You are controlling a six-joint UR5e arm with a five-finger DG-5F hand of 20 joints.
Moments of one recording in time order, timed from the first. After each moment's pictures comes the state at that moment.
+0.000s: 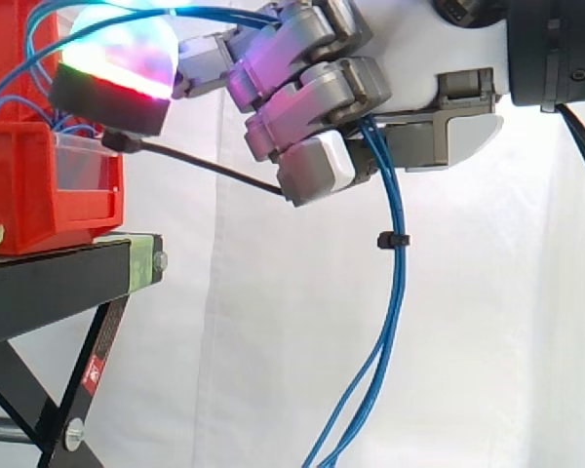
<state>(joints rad) 0.44 -1.89 -1.66 -2.76 -0.92 -0.14</state>
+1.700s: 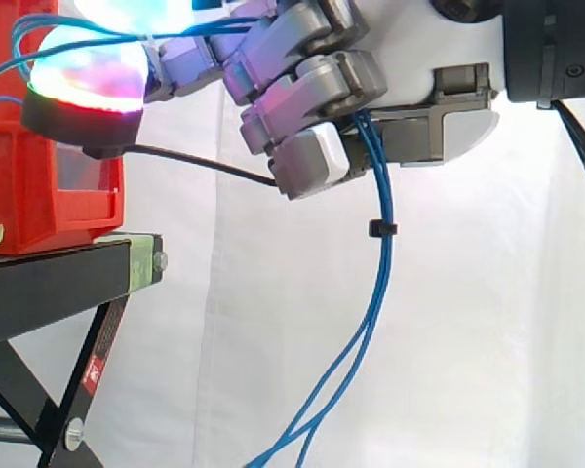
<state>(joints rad) 0.44 -1.89 -1.66 -2.75 -0.92 -0.14</state>
